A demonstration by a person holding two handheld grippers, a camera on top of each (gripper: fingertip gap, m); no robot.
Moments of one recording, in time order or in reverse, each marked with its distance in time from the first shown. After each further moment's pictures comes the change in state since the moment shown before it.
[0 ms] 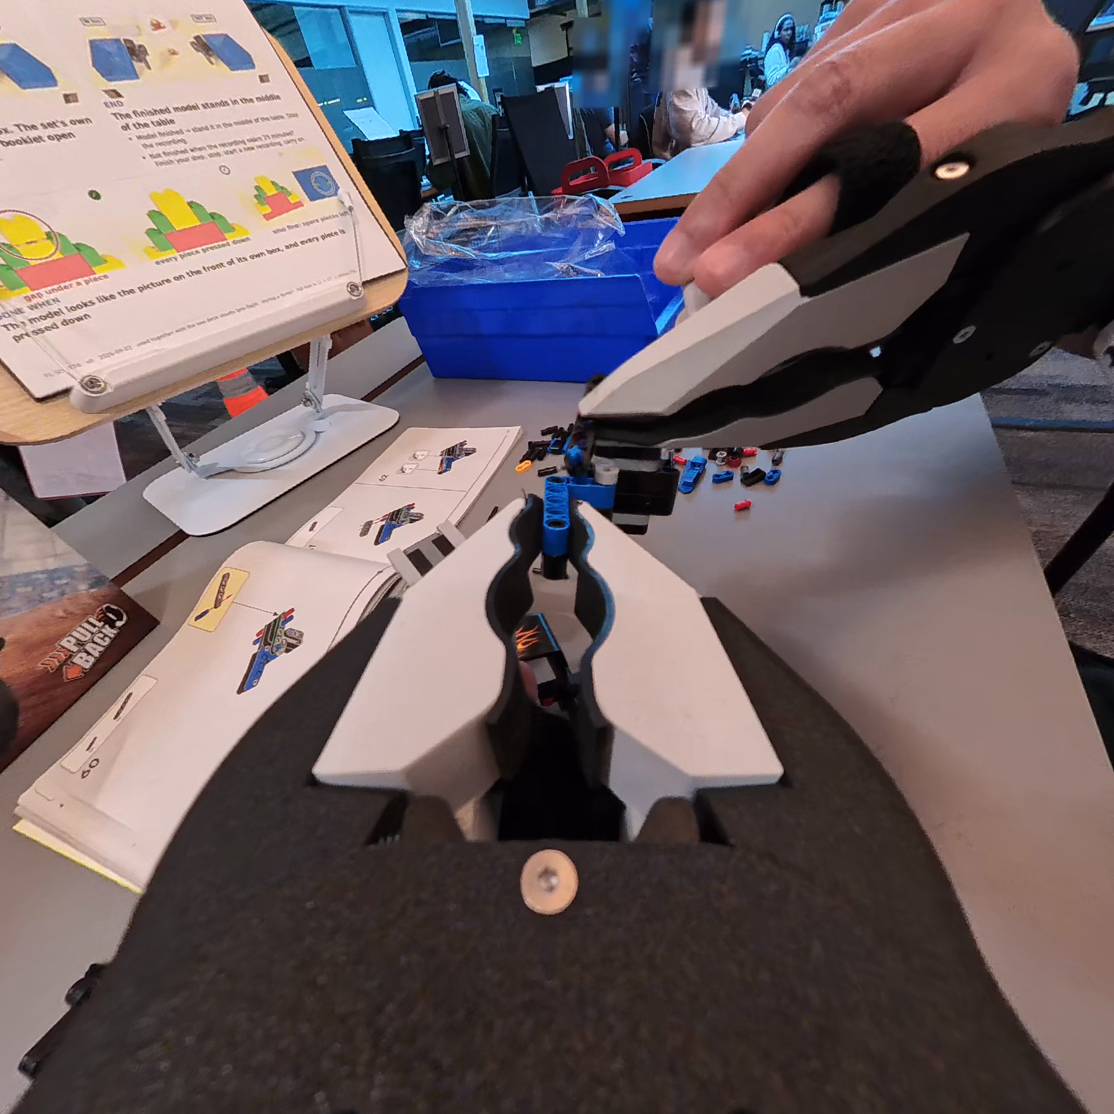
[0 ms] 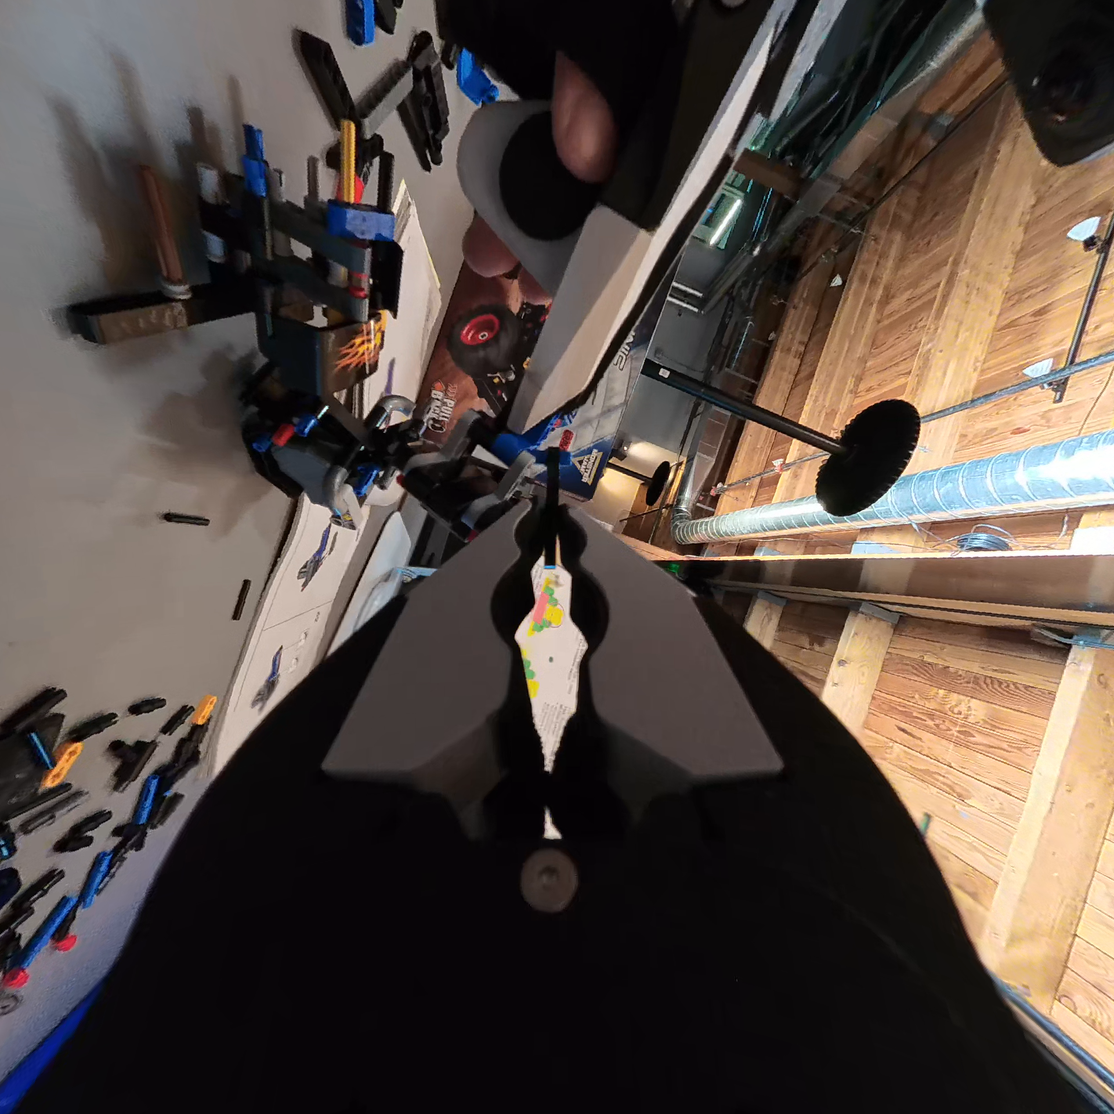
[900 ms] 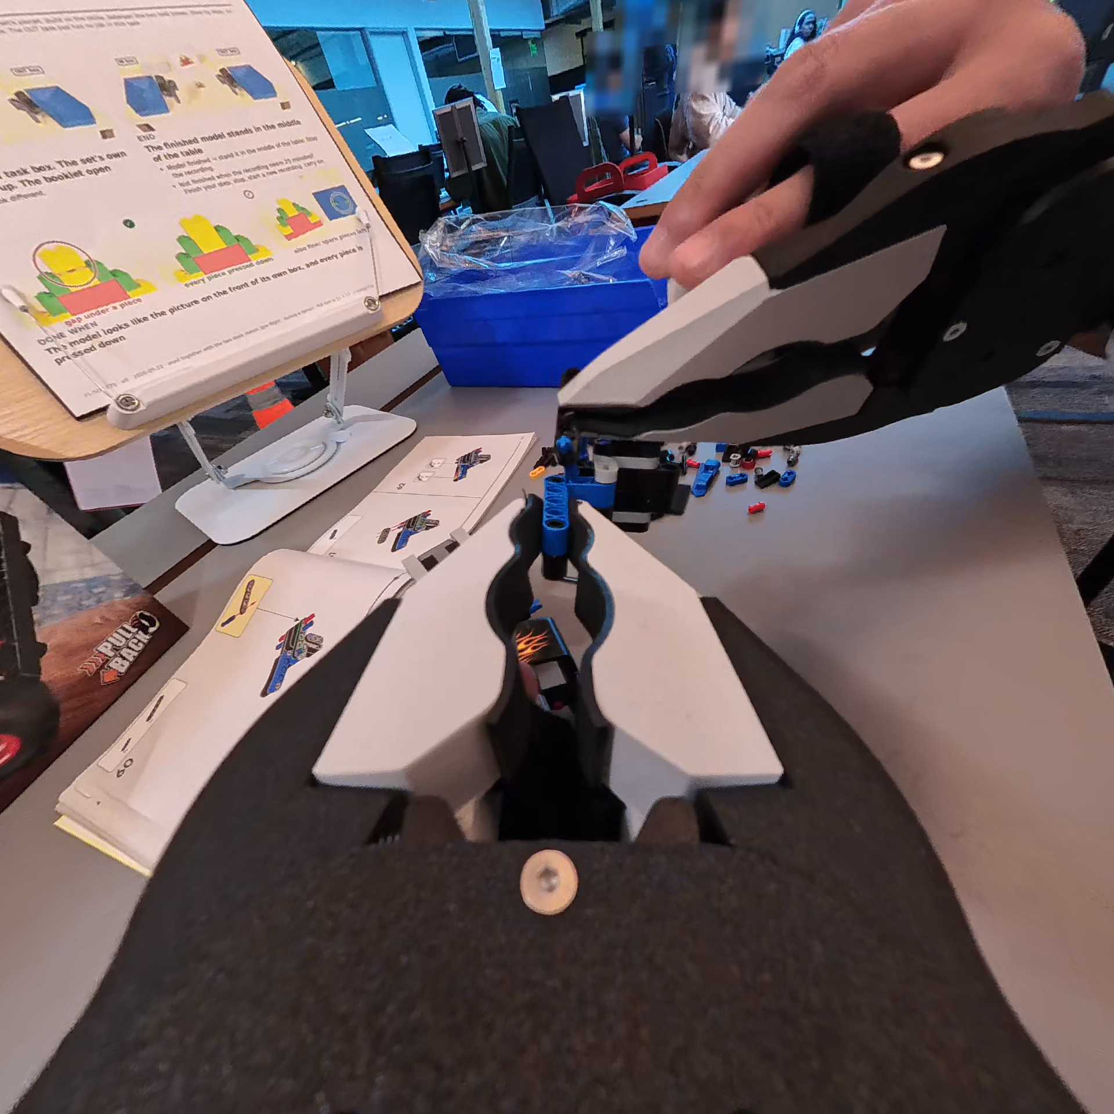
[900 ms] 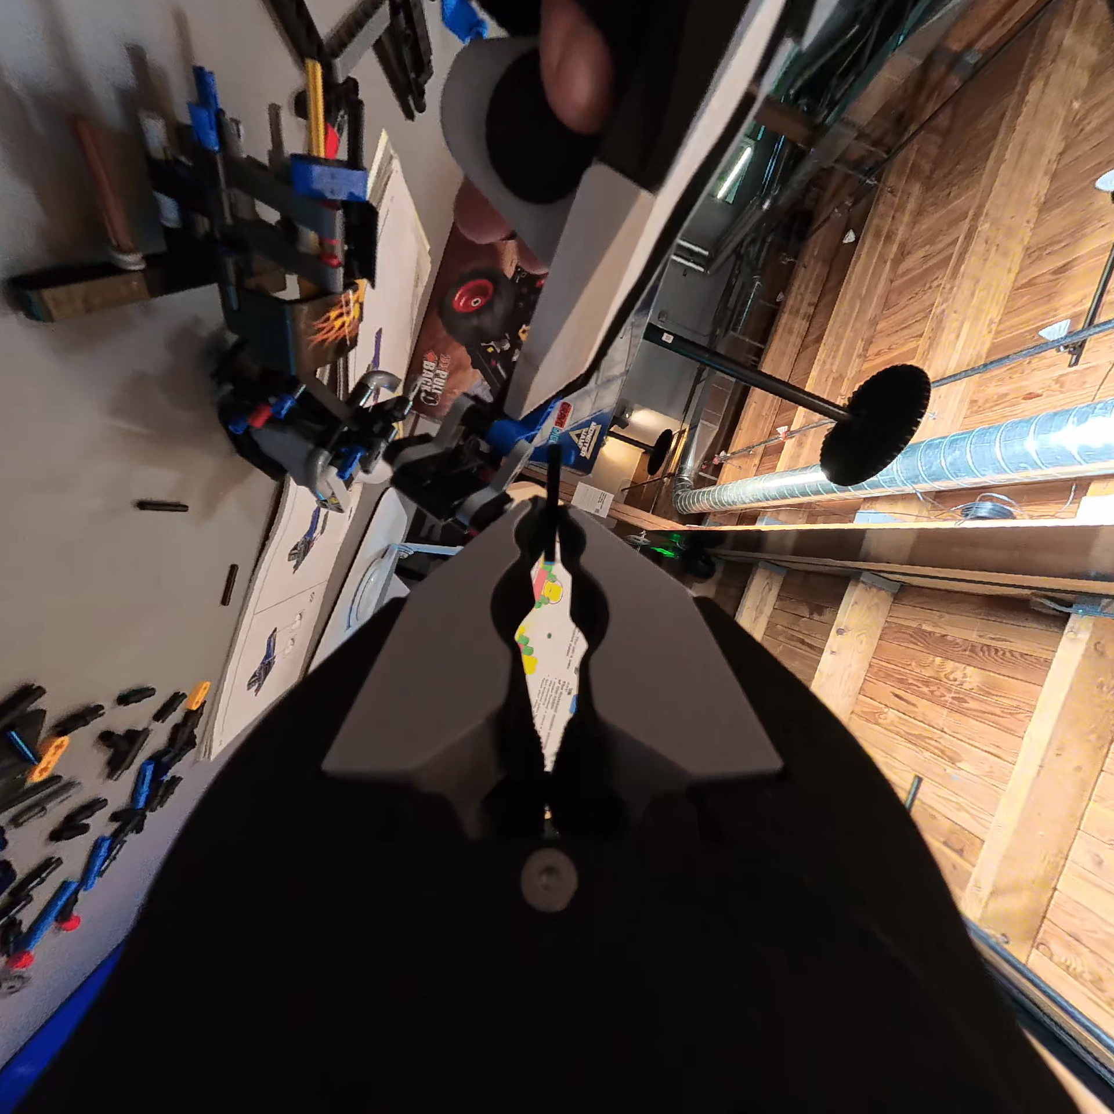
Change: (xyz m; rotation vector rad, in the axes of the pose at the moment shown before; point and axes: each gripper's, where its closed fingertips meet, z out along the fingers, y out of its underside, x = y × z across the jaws) left arm -0.001 -0.003 -0.001 0.010 -0.032 0.033; right arm 0.003 0.007 0.005 -0.065 0.001 0.005
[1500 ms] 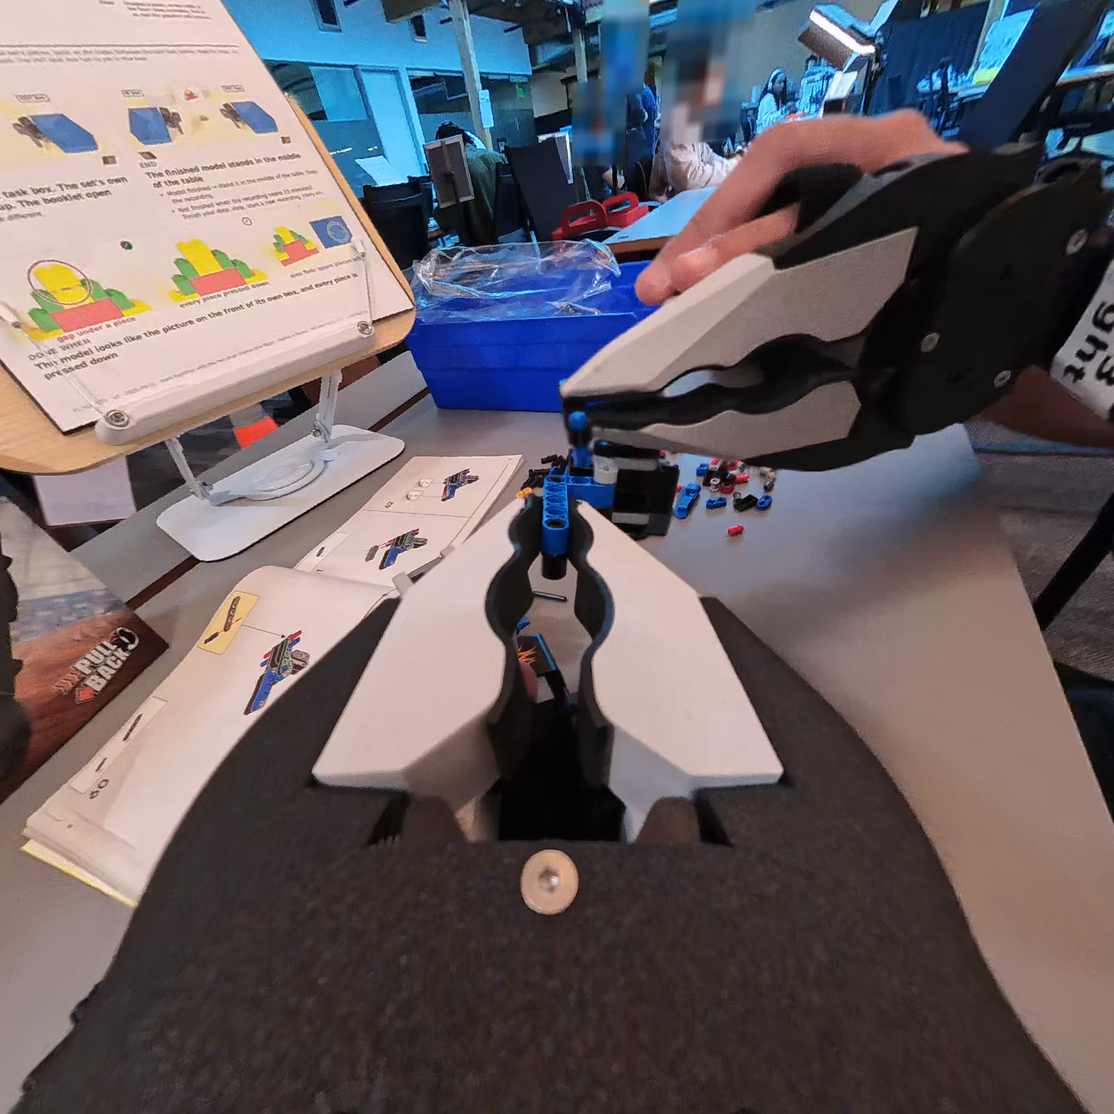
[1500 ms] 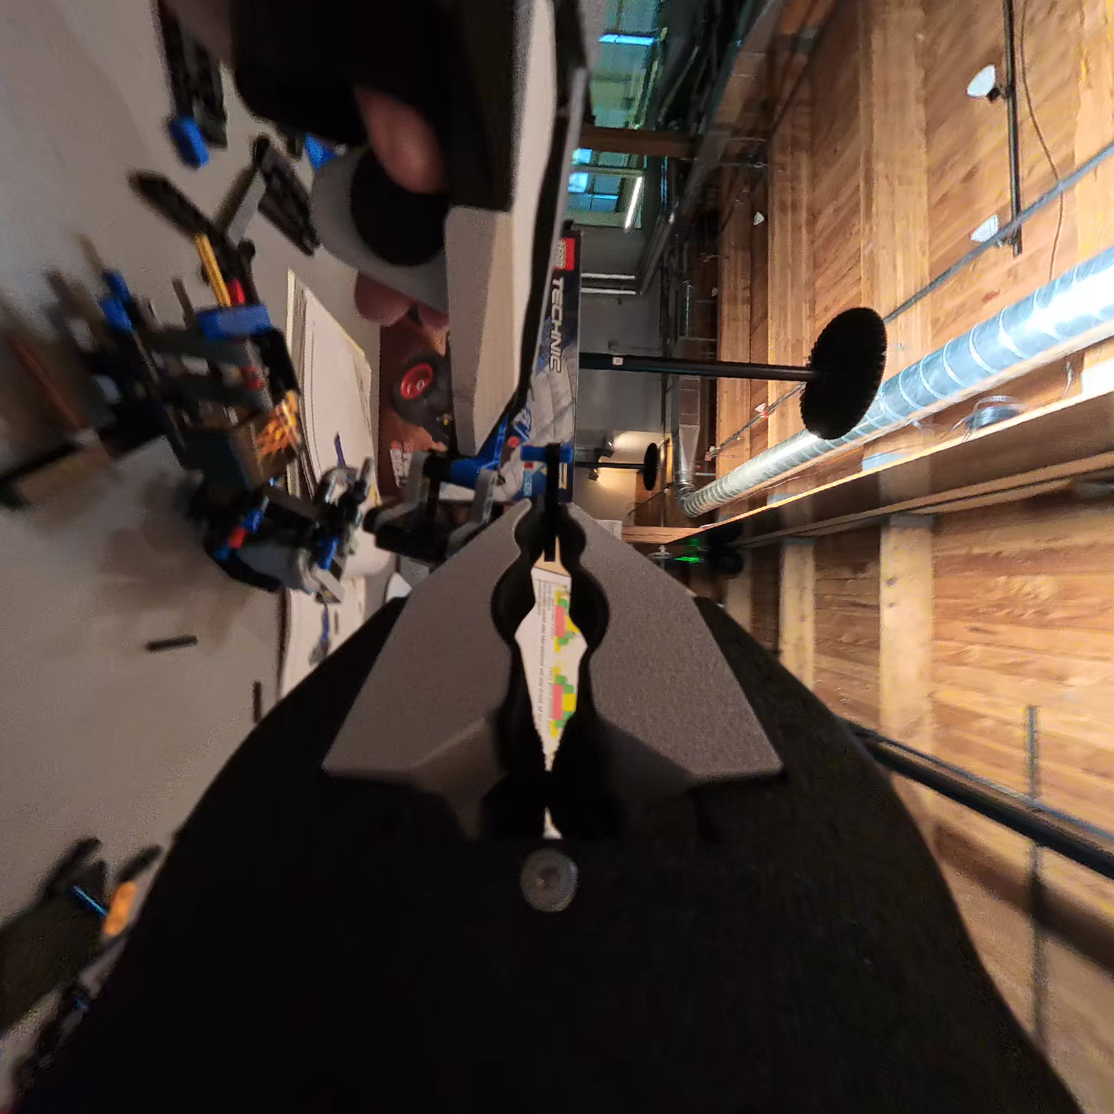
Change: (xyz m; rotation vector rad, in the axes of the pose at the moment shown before) left arm 0.003 -0.009 -0.004 0.043 0.027 -0.025; right arm 0.018 -0.005 -0.005 0.095 0.126 0.281
